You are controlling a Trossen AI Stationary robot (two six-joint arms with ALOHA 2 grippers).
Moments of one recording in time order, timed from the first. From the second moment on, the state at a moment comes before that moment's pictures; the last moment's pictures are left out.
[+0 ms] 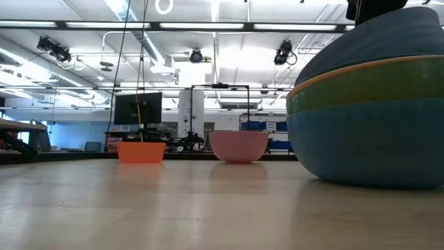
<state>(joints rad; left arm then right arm) -0.72 1.25 1.33 -1.38 -0.98 -1.07 0.56 1.62 1.38 -0.94 0.22 0.89</state>
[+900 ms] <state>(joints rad) -0.72 1.25 1.33 -1.38 -0.98 -1.08 0.16 1.60 1.40 -0.77 0.45 0.33</state>
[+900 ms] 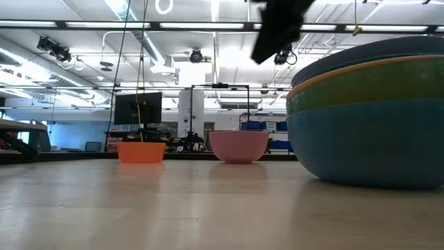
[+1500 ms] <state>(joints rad) -0.72 1.25 1.33 -1.38 -0.98 -1.07 -0.31 1.82 1.40 -0.44 -0.20 0.31</state>
